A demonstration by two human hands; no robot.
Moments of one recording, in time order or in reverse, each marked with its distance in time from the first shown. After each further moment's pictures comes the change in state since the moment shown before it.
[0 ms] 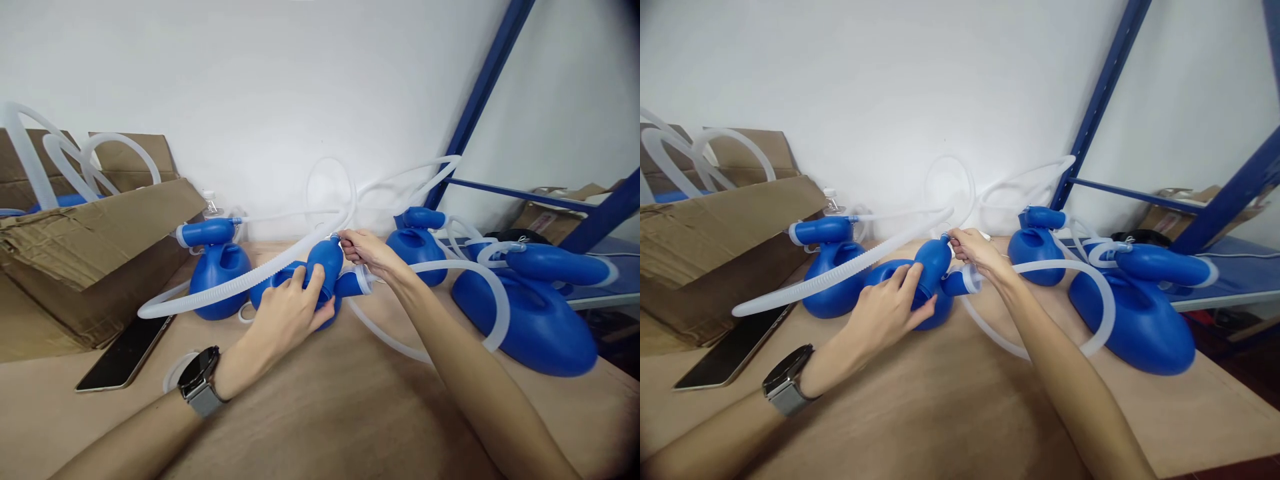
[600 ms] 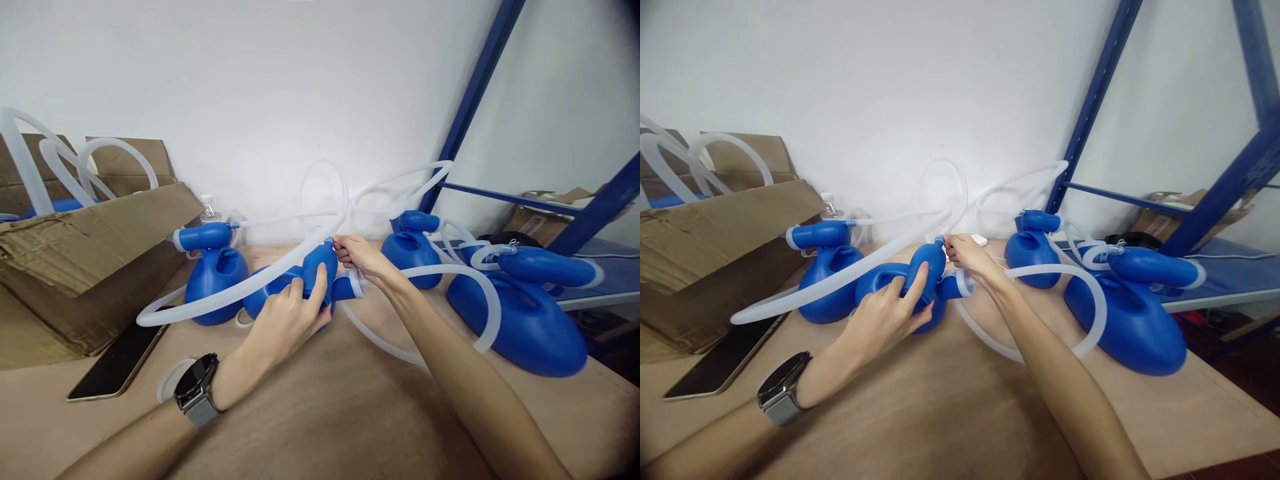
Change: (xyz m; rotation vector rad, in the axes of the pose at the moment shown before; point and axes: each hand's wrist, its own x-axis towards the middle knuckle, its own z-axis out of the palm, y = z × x) left_hand -0.004 0.000 0.008 0.152 0.185 0.117; right_hand 0.000 0.006 0.008 0.063 0.039 -0.007
